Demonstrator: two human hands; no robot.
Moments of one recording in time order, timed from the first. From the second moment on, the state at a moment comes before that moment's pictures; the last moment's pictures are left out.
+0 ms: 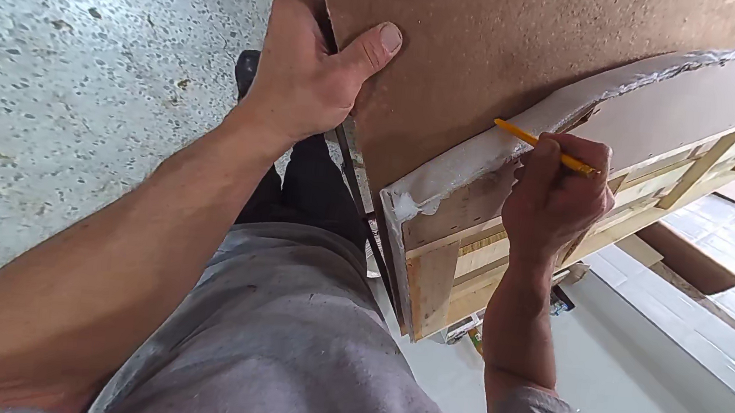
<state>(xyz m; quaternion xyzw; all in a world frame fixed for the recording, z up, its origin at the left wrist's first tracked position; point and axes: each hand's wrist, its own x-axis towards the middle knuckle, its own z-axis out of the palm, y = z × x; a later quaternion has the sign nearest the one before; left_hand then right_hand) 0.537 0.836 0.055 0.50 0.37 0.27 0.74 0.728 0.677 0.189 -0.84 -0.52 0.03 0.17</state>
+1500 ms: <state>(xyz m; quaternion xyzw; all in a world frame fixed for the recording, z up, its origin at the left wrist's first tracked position) 0.538 0.837 0.054 0.47 0.36 0.28 0.76 0.646 0.648 0.190 -0.78 -0.53 0.17 0.27</state>
